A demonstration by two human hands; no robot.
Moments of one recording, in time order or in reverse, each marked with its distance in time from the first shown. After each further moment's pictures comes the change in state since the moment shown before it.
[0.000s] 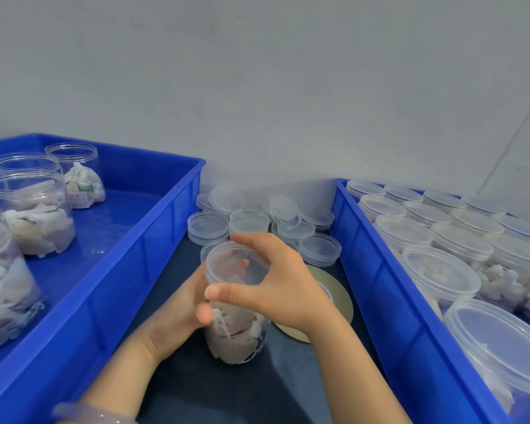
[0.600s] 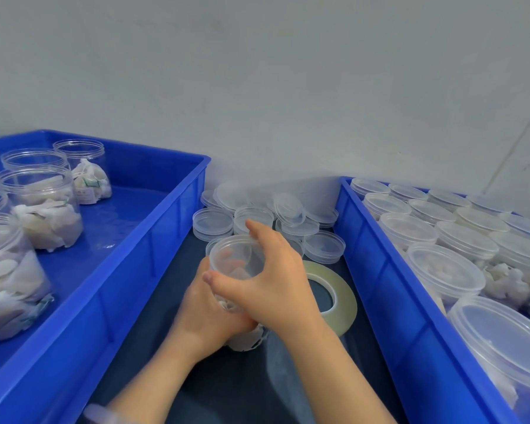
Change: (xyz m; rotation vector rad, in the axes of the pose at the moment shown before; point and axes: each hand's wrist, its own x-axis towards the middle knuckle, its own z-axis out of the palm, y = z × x) left_hand 0.005 -0.017 0.021 0.310 0.391 -0.080; right_hand -0.001 -0.002 0.023 -0.098 0.224 -0.005
